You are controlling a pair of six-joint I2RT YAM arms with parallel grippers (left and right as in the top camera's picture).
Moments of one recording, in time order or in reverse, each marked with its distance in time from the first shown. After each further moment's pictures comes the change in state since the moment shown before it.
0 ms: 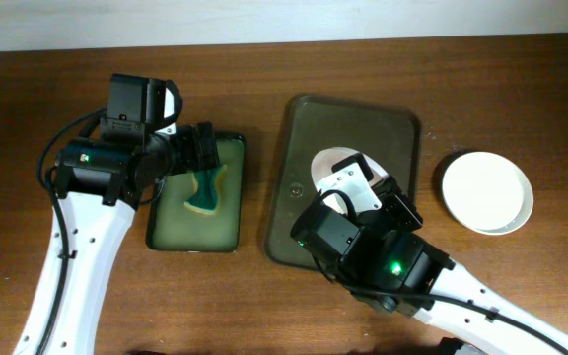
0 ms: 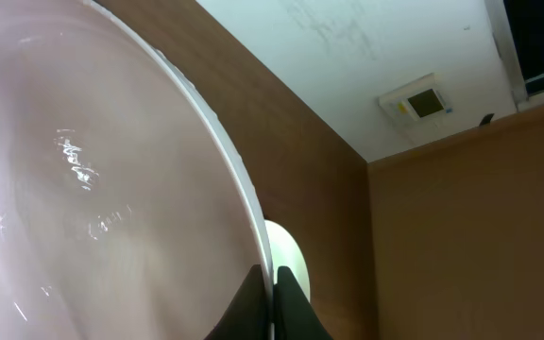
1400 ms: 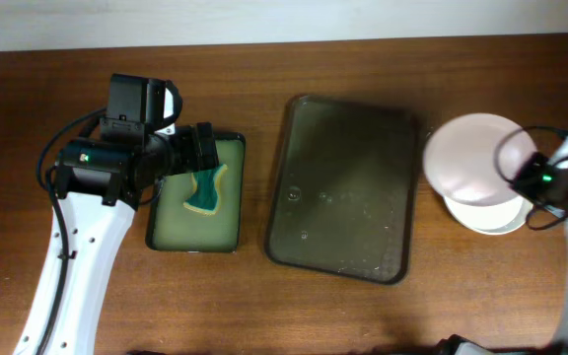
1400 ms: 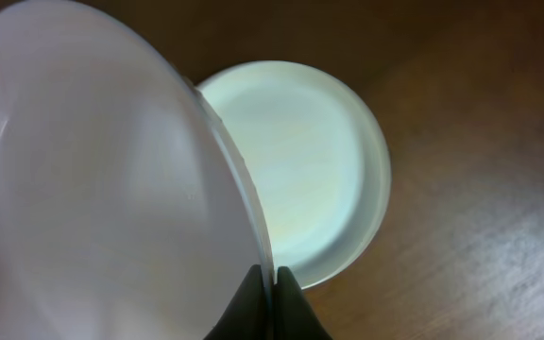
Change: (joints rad) left arm 0.000 0.000 0.000 -0.003 -0.007 0.000; right arm -1.479 0.141 0.035 0.152 -1.179 0.054
